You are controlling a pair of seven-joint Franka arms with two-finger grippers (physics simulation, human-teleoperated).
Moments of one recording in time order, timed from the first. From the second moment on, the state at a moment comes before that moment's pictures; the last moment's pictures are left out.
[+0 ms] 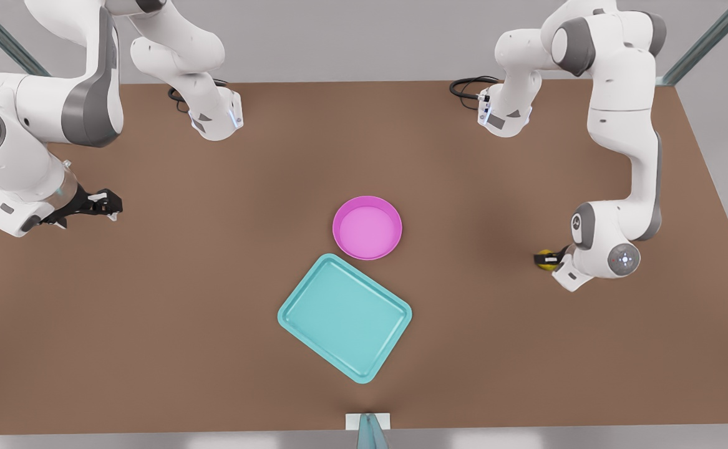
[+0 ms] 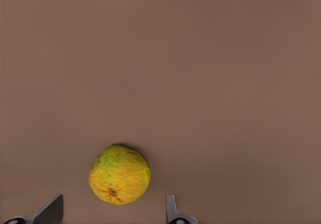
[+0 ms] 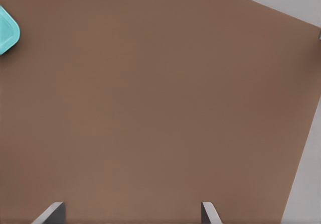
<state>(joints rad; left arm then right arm) -0.02 0.51 0.08 -1.88 0.00 2.08 0.05 0.09 0.14 -0.06 -1.42 -0.19 1.49 -0.23</state>
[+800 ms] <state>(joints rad) -0.01 0.60 0.08 -1.90 0.00 2.18 0.30 0.09 0.15 -0.06 -1.42 -0.18 1.49 -0.25</state>
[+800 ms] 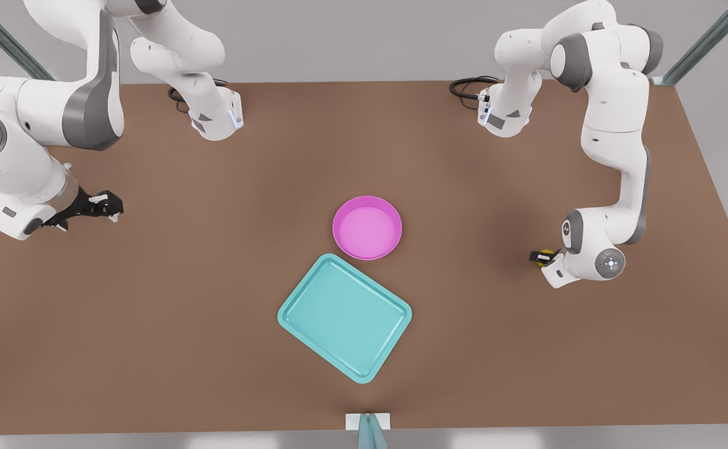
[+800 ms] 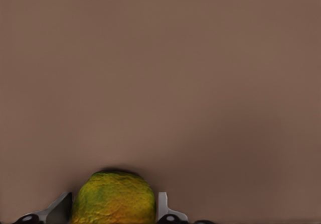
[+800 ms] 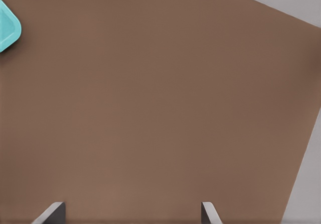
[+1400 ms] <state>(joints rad) 0.00 0.59 0.08 -1.90 0.01 2.19 0.33 0.09 0.16 -0.06 -1.42 -0.18 1.50 -0.25</state>
